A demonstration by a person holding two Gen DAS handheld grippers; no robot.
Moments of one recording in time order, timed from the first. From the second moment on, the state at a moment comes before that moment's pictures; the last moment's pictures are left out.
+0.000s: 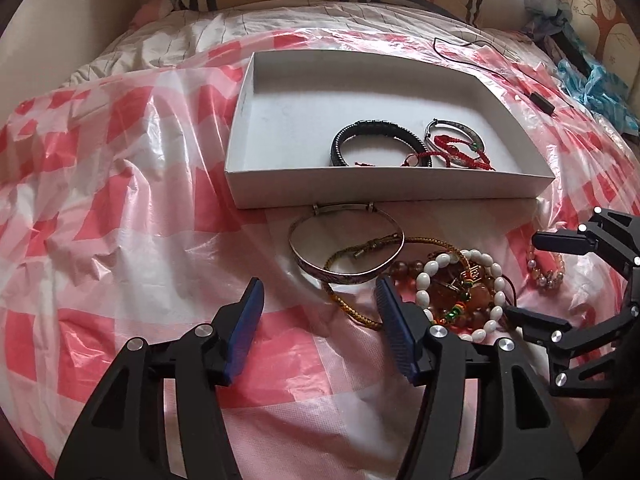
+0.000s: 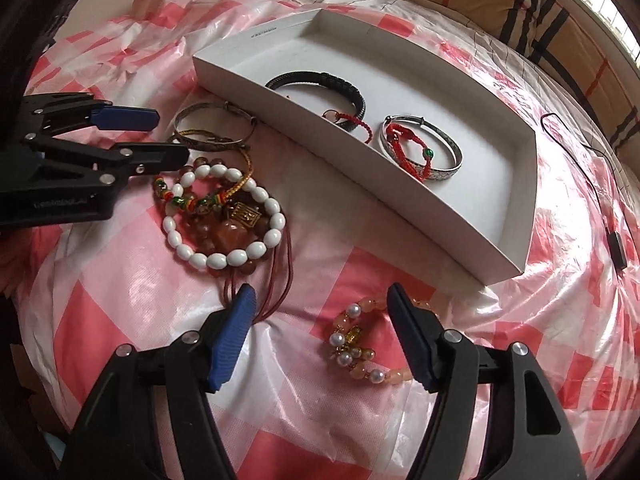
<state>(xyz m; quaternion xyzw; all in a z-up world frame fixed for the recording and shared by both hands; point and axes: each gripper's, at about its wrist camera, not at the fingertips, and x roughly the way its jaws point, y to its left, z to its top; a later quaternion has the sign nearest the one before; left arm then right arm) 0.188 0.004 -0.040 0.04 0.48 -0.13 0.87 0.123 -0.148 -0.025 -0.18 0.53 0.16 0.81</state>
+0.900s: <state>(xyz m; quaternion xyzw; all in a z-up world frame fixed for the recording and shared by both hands) 0.164 -0.009 -0.022 0.16 0.49 -0.22 0.83 0.080 -0.154 -0.007 -0.04 0.54 0.33 0.77</state>
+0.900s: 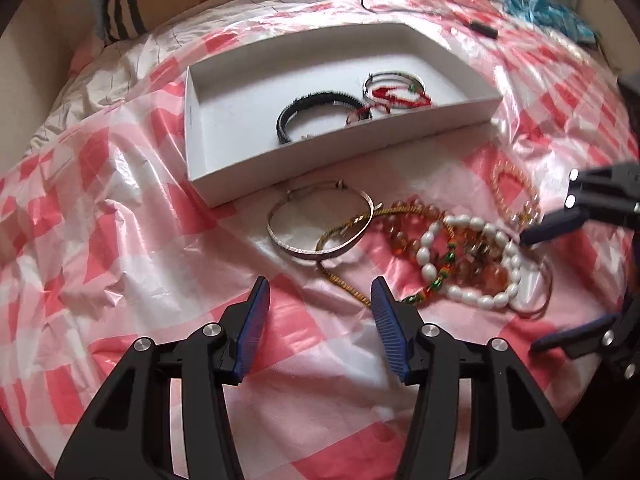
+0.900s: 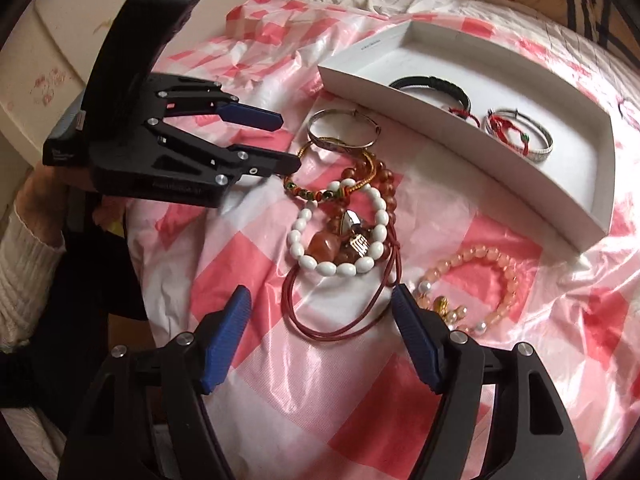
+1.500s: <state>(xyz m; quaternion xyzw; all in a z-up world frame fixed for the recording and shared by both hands) 0.165 -0.005 -0.003 0.02 0.46 -0.28 0.84 0.080 -0.189 -0.004 0.16 0.51 0.35 0.77</state>
